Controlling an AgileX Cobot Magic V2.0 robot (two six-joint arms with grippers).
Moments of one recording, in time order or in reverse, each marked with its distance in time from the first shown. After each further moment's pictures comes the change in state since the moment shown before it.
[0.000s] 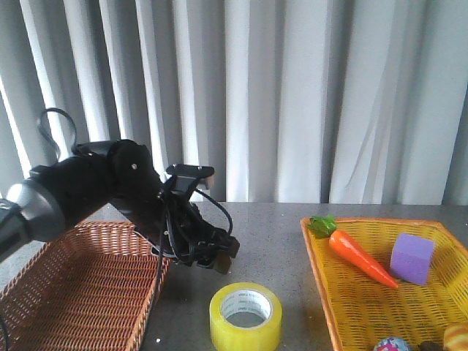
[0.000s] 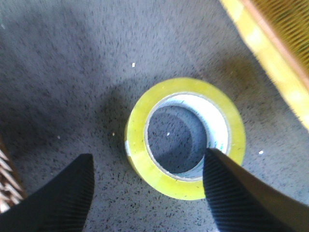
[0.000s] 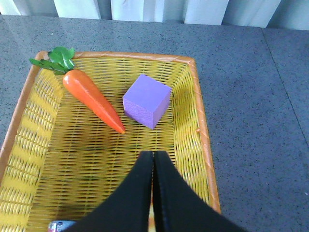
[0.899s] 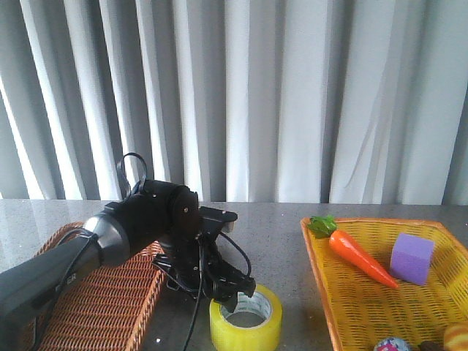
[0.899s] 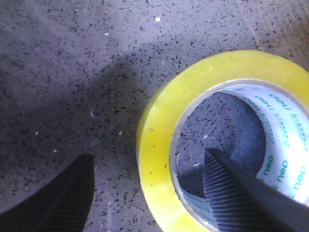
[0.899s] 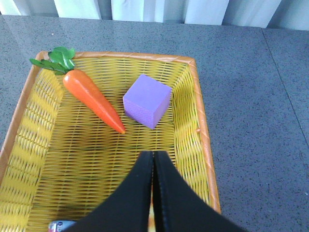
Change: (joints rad) left arm -0.058 0.191 -0.091 0.143 0.039 -0.131; right arm 0.000 0.000 0.000 0.000 0.000 0.000
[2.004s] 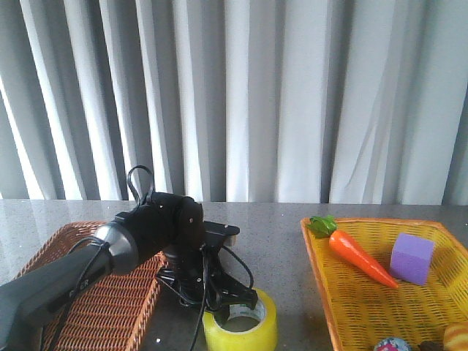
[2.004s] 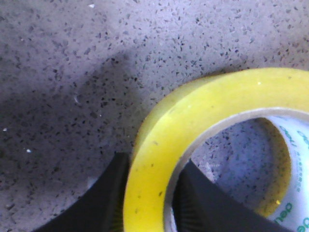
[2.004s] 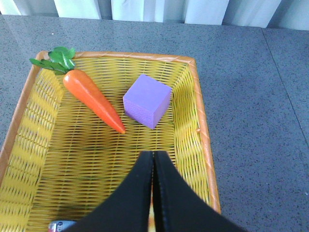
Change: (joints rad) left arm 0.000 0.049 -0.008 -0.034 0.022 -0.001; right arm 0.000 0.000 0.000 0.000 0.000 0.000
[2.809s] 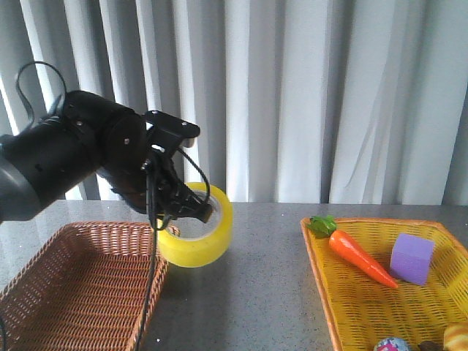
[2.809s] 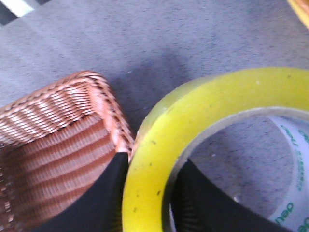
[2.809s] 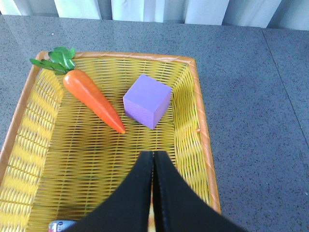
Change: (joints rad) left arm 0.019 -0.336 0.005 0.347 -0.028 -0.003; right arm 0.000 0.000 0.000 0.000 0.000 0.000
